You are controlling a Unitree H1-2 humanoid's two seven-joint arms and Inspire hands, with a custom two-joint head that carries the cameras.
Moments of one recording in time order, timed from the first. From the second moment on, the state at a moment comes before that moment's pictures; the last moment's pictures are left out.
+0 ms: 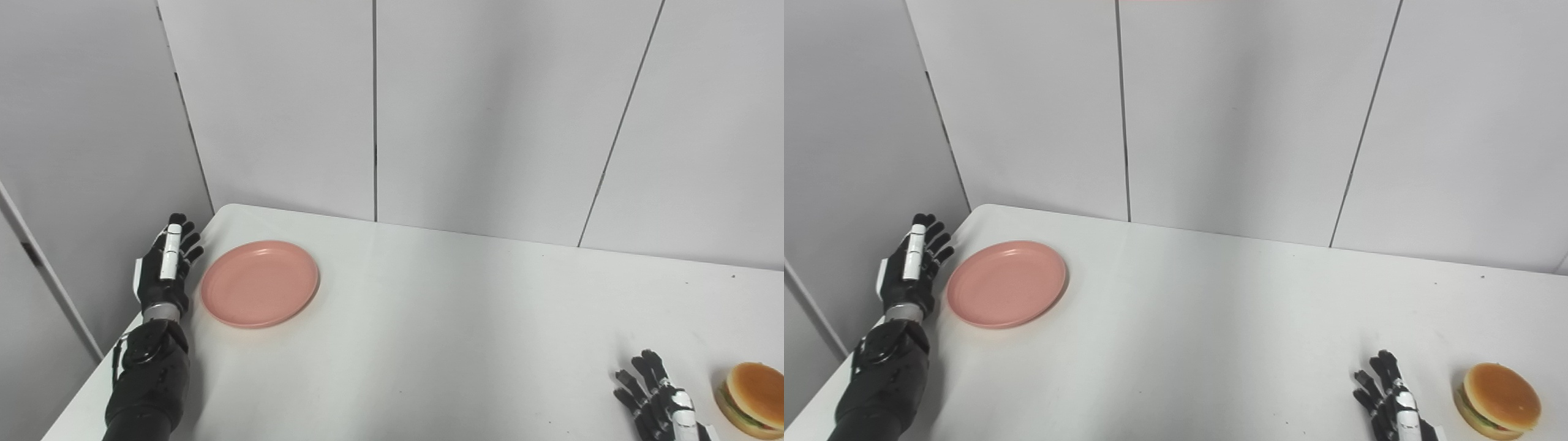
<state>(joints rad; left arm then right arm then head) -0.63 0.37 0.38 0.94 -0.33 -0.27 0.01 0.06 -0.13 -0.09 -0.13 0.22 0.00 0.14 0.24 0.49</state>
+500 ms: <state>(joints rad) -0.62 0.33 0.30 0.88 -0.30 -0.22 -0.02 0.08 -0.12 -0.08 -0.15 0.21 0.00 0.13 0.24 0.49</state>
